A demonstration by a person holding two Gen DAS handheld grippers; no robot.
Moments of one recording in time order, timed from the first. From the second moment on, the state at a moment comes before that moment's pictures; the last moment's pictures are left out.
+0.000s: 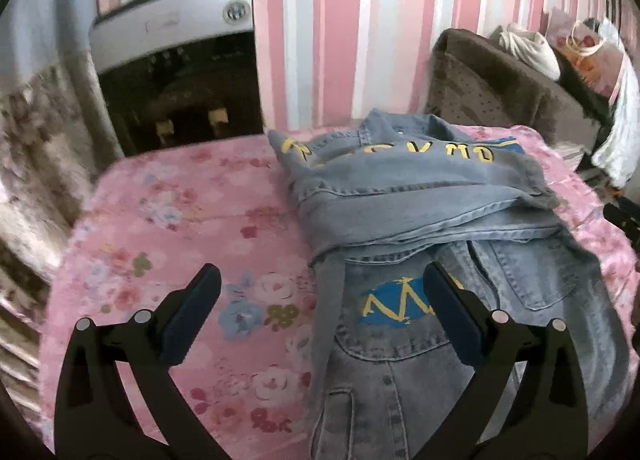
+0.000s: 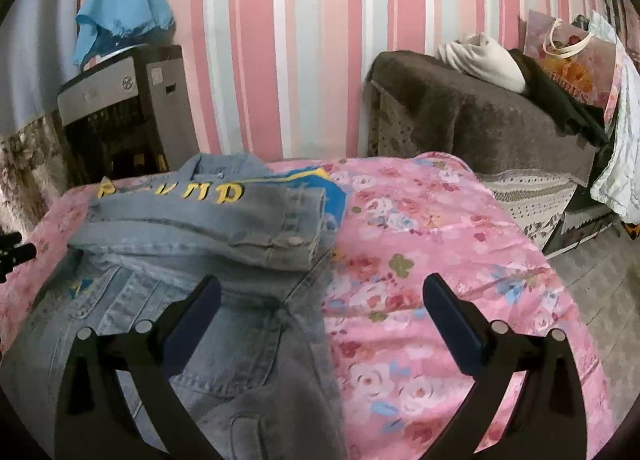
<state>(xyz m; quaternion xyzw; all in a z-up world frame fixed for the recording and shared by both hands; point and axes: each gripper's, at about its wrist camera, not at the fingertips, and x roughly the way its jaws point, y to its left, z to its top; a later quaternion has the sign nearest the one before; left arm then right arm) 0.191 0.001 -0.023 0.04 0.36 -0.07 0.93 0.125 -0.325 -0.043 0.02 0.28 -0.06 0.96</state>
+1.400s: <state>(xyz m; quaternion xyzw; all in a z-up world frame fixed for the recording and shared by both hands) 0.030 0.012 -0.066 0.01 0.38 -0.05 0.92 -0.034 -0.286 -0.087 0.01 0.30 -0.07 0.95</state>
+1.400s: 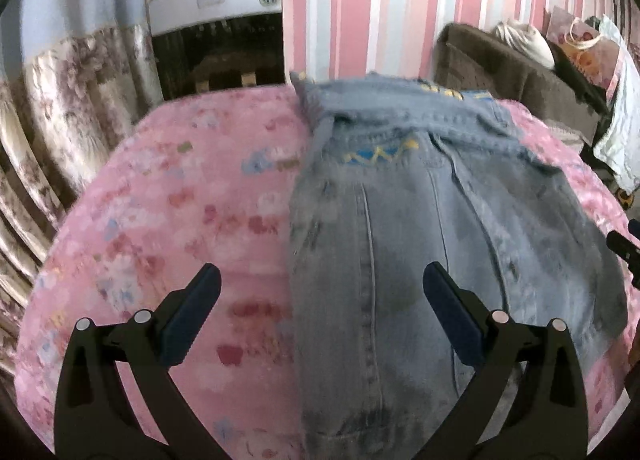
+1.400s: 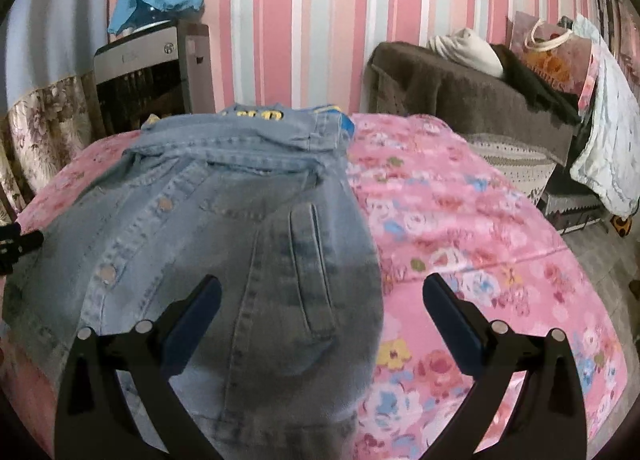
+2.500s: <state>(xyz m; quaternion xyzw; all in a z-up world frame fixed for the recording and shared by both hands) 0.002 -0.005 -0.085 0.03 0.42 -0.13 0.90 -0.056 -0.287 -0.117 0.07 0.39 0.00 0.92</state>
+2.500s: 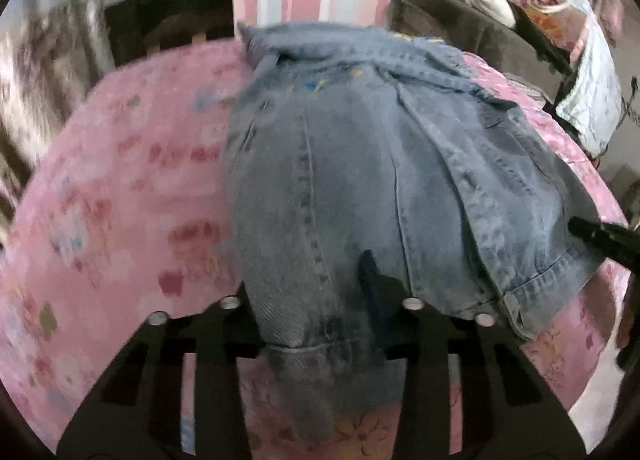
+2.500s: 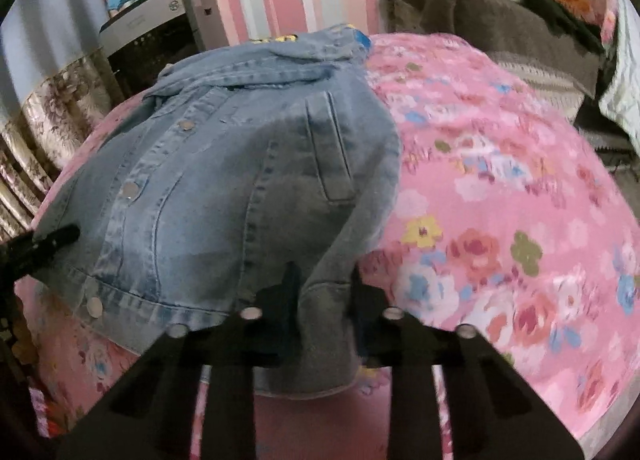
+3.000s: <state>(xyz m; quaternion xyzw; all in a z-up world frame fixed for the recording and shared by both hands) 0.072 -0.021 0.005 0.07 0.33 -0.11 0.94 0.007 -0.286 -0.007 0.07 0.25 0.04 0.97</state>
